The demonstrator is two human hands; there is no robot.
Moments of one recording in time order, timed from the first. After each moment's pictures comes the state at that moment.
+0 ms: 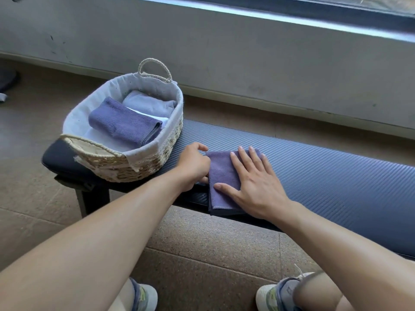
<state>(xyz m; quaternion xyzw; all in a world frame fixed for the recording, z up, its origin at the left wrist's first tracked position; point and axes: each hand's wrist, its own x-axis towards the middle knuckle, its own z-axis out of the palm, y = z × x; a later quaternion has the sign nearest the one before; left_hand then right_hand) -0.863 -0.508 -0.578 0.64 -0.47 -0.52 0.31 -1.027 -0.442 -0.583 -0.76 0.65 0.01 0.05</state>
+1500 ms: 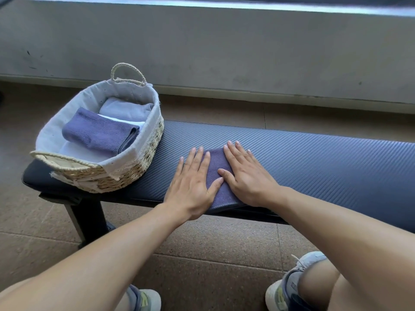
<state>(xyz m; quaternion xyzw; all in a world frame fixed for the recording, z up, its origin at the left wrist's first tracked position) -0.871 -0.466 -0.619 0.53 -0.84 -0.13 0.06 -1.061 -0.456 -0.604 -0.76 0.62 -0.06 0.16</state>
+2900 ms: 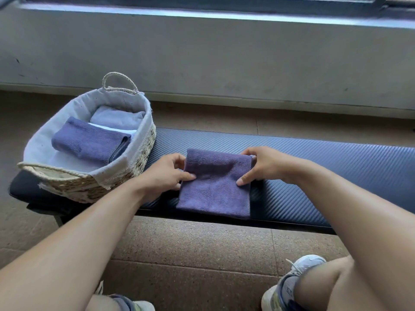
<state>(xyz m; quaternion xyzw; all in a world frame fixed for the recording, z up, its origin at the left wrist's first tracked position) -0.845 -0.508 -0.567 0.53 -0.54 -0.62 0.21 -1.115 -0.473 -0.540 -0.56 0.68 -0.12 0.45</state>
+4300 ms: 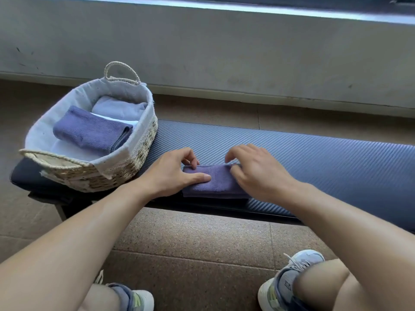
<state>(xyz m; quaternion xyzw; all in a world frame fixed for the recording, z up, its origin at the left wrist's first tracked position) -0.841 -0.493 -0.566 0.49 -0.79 -0.32 0.16 -1.072 -0.432 -0.539 -0.76 0.63 -0.08 0.13</state>
